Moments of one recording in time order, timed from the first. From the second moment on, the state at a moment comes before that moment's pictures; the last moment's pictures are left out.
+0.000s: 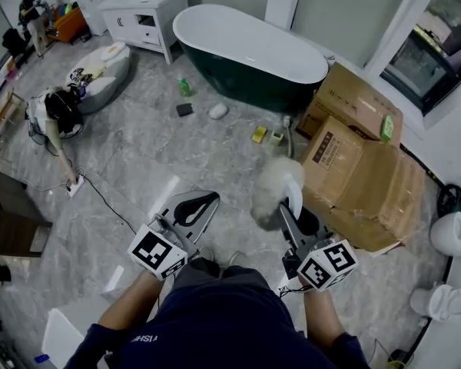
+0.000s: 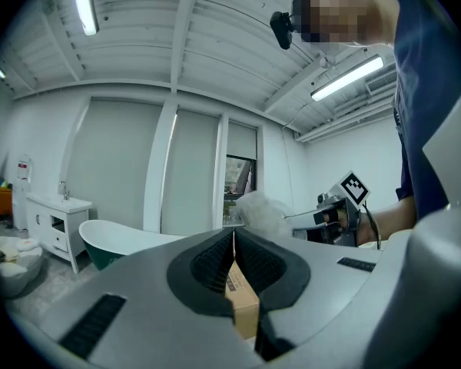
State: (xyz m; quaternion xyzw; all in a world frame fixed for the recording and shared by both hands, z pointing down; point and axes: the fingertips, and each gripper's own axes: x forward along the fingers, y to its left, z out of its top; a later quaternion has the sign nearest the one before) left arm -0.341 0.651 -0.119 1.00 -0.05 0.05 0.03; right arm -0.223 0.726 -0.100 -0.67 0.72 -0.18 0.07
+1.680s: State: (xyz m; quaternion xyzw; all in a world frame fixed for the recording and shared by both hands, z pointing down) left arm -0.271 0.579 -0.099 0.99 -0.09 0.05 0.04; right arm -0.139 0.654 -0.072 -0.65 0.73 -0.20 0.06
